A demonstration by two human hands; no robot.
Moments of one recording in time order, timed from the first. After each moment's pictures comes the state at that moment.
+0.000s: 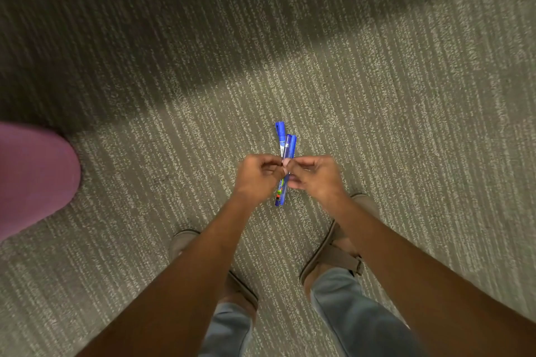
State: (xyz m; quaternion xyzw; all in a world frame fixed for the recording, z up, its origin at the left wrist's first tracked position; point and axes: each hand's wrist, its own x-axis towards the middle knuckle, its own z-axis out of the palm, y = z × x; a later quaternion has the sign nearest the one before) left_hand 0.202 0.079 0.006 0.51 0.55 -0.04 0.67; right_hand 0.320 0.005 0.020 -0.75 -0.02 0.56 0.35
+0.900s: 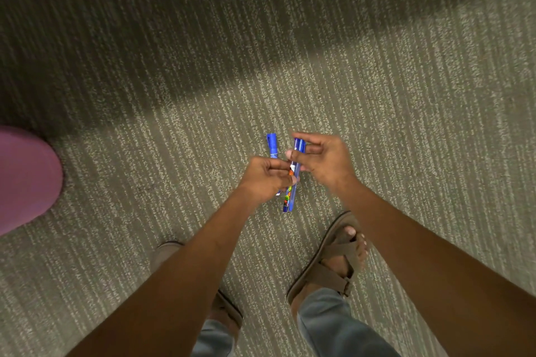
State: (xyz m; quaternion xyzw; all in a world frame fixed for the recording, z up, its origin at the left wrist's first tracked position) left_hand 0.247 0.087 0.004 0.36 0.57 -0.07 0.74; right_hand 0.385 0.033 0.001 -0.76 -0.15 0.54 0.33
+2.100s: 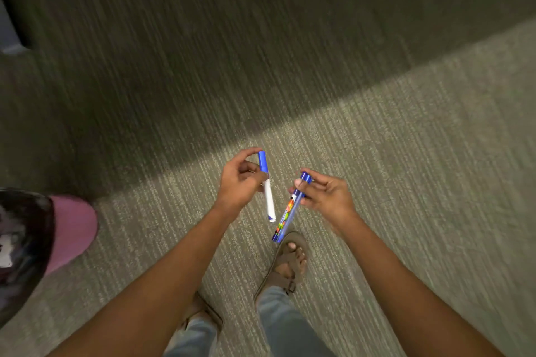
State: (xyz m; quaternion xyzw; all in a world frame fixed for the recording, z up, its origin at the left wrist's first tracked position) left_hand 0.335 0.125 0.243 0.48 0.53 0.11 0.69; right_hand 0.473 -0.004 0.259 -0.68 0.01 0.53 0.50
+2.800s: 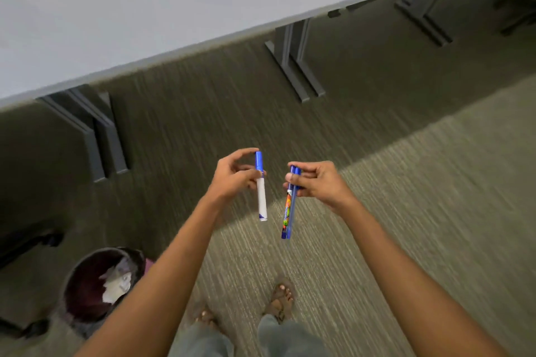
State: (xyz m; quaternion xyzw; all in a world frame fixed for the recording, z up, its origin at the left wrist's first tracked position) left_hand 0.367 0.169 0.756 0.56 0.39 0.17 0.71; right_hand 0.532 0.037 0.754 -0.66 -0.22 0.50 0.52
